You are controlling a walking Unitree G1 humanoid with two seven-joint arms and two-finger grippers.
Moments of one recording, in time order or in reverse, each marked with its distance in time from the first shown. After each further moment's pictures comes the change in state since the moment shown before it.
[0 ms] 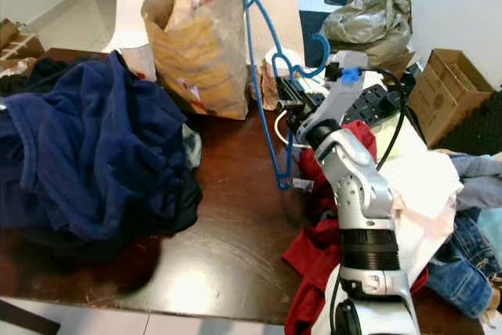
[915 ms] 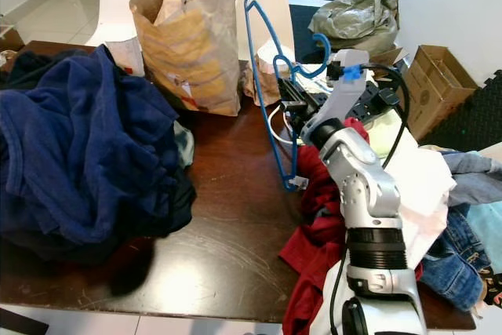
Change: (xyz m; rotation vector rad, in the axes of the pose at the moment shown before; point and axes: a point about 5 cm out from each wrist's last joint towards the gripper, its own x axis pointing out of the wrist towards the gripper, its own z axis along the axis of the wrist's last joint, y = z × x) left arm 0.014 0.021 0.005 -0.109 -0.101 -0.045; right arm -0.003 -0.003 0.003 -0.024 0.041 0.013
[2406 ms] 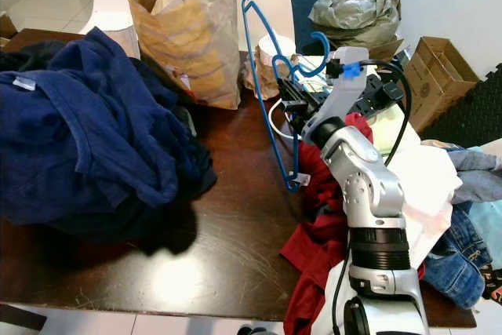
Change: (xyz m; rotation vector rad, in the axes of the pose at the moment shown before) left arm 0.014 -0.090 0.043 0.029 -0.103 -0.350; right arm 0.000 0.002 0.002 -0.003 0.012 0.004
